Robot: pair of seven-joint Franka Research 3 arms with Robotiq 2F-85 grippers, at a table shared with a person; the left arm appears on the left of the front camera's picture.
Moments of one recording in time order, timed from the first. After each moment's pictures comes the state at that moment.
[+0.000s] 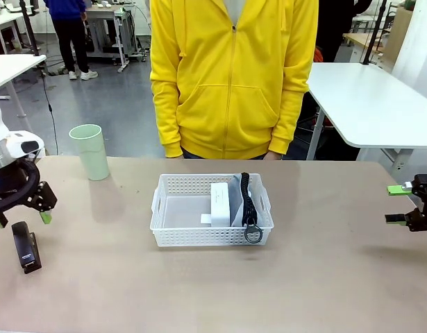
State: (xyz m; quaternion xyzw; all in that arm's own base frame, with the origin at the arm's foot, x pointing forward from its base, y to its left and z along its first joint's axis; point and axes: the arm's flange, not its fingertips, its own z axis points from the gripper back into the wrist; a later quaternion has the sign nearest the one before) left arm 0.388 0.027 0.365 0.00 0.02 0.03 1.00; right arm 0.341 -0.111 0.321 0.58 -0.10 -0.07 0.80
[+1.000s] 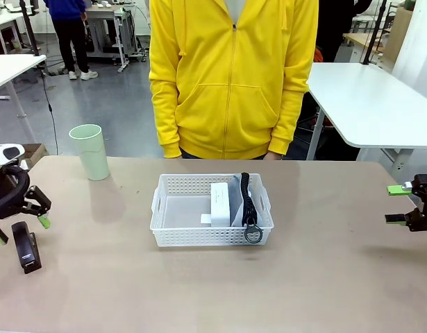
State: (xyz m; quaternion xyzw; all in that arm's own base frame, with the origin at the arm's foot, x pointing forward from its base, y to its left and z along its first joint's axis) left arm 0.384 0.065 0.341 -0.11 0.05 0.20 0.97; right arm 0.341 -0.111 0.321 0.58 -0.10 -0.07 0.80
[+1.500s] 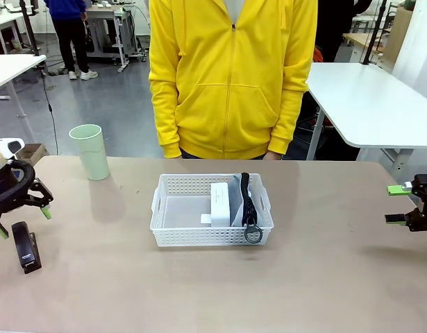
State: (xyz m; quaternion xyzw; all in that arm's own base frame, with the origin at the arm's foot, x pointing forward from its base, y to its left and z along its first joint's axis) left arm 0.396 0.061 0.344 -0.07 0.02 0.28 0.96; right arm 0.341 -0.111 0.321 0.58 -0.10 -0.07 0.80
